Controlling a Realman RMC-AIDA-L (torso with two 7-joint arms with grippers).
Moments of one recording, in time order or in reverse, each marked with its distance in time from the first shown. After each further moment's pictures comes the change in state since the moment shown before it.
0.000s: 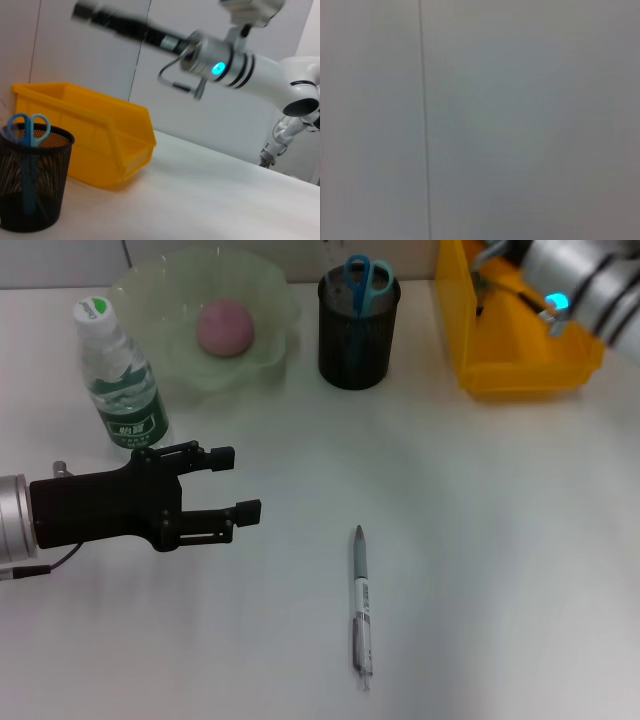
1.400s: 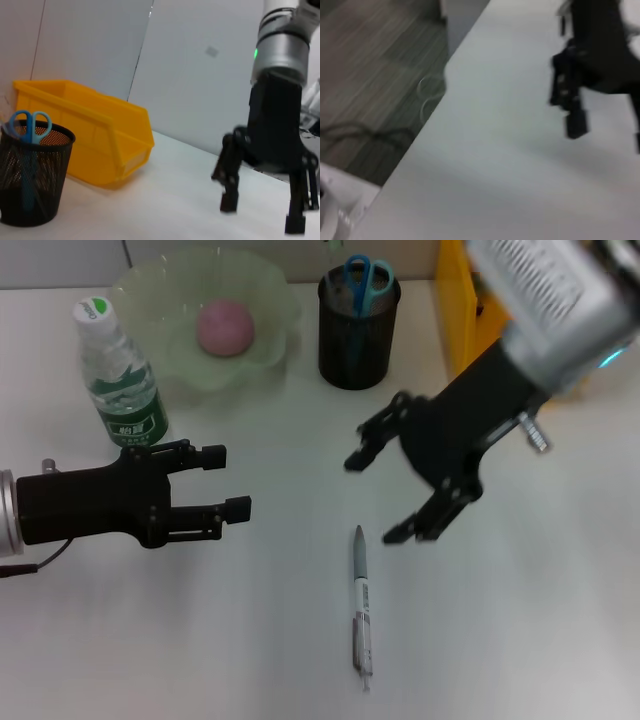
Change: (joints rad) left arm -0.003 0.020 -0.005 0.001 0.000 0.029 -0.051; right arm 0.205 -0.024 0.048 -0.528 -1.583 -0.769 0.575
